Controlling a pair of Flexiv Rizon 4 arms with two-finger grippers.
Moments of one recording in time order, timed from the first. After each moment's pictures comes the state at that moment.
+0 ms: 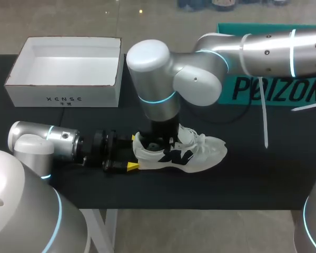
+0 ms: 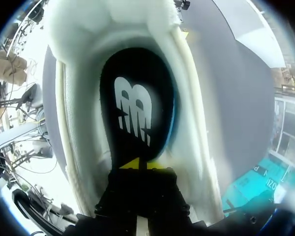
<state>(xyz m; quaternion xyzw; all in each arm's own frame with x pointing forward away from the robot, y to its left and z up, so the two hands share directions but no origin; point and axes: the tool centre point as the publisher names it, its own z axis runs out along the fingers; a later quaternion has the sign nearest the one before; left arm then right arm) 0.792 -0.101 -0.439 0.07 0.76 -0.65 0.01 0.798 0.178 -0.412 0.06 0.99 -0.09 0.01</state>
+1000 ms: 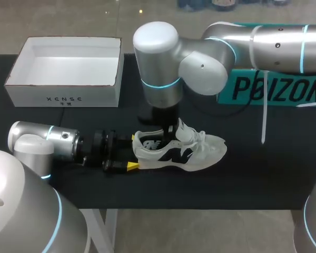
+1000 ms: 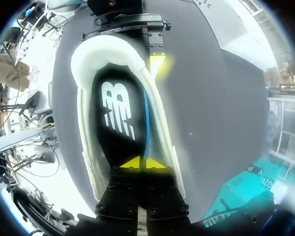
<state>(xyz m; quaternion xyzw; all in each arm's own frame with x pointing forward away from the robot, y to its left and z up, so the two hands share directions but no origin) 0.793 -0.101 -0.439 0.07 0.76 -0.65 0.01 0.814 0.186 -0.376 0.07 1.00 -0.05 0.02</state>
